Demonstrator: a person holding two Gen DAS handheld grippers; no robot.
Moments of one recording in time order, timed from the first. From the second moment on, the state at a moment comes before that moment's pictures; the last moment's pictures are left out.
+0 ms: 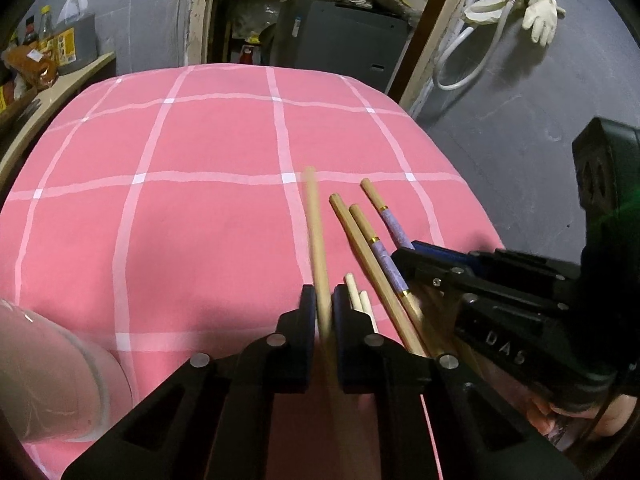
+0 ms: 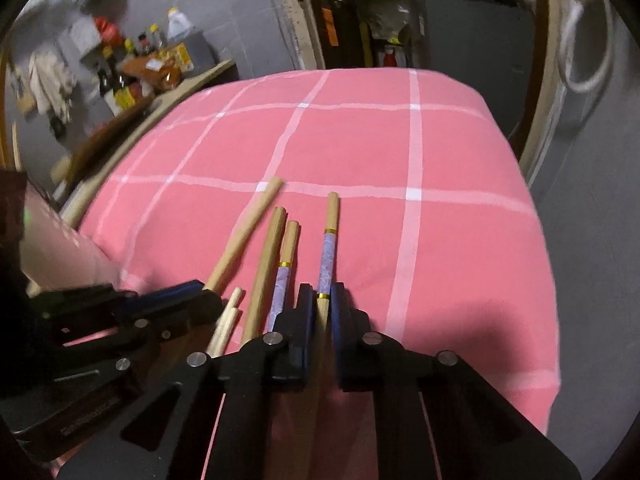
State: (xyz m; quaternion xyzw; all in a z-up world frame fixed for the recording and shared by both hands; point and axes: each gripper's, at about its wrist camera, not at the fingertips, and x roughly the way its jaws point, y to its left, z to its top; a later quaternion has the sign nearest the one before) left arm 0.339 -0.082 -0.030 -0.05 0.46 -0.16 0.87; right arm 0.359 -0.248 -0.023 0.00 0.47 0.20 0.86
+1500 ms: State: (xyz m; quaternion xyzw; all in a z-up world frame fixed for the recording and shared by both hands) left arm 0.202 0.084 0.144 -0.15 0.02 -0.09 0.98; right arm 0.224 -0.152 0.143 0.13 -0.01 0.34 0.93
